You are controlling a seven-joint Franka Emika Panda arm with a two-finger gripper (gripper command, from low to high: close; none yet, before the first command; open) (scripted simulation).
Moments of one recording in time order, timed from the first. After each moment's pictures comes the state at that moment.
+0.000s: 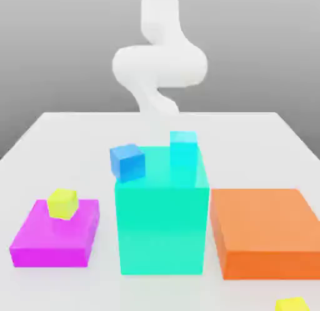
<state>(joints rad) 0.02 -0.71 0.00 -2.29 0.03 2.32 0.80</state>
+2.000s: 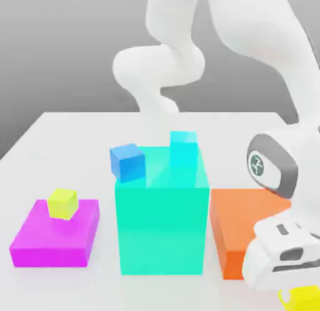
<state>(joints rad) 0.30 0.37 0.07 -2.17 -0.02 2.54 1.08</state>
